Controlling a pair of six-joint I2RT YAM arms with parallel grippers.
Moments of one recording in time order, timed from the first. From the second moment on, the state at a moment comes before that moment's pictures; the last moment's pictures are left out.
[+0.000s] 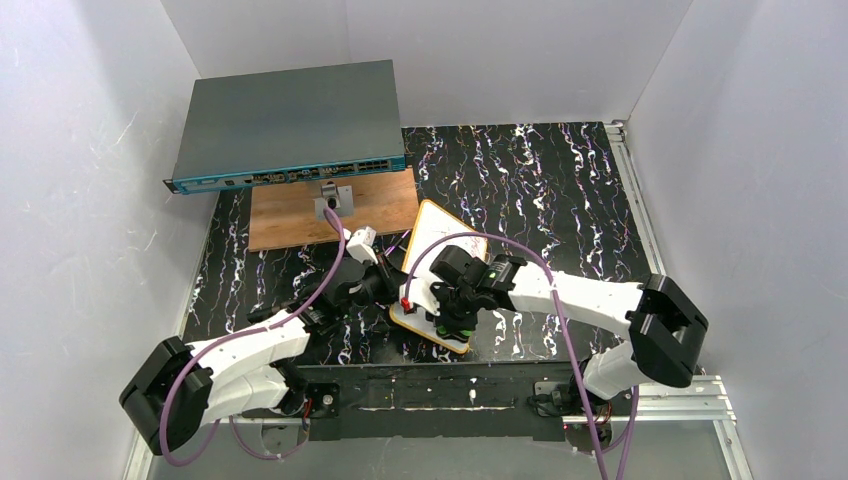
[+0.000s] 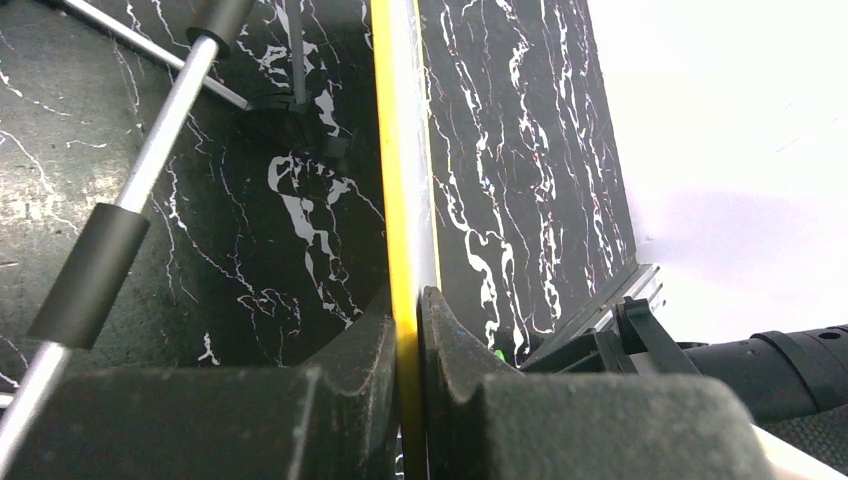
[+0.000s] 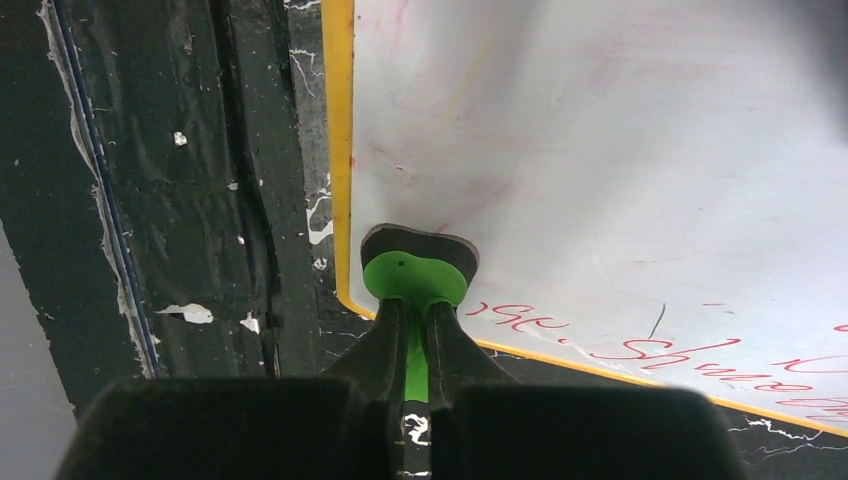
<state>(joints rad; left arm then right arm) -0.78 1.06 0.39 0.30 0.00 -0.85 1.07 1.45 0.97 -0.65 -0.30 -0.49</state>
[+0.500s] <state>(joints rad) -0.76 1.05 0.38 0.32 -0.01 -0.85 1.04 1.47 0.99 -0.64 -0.16 -0.43</state>
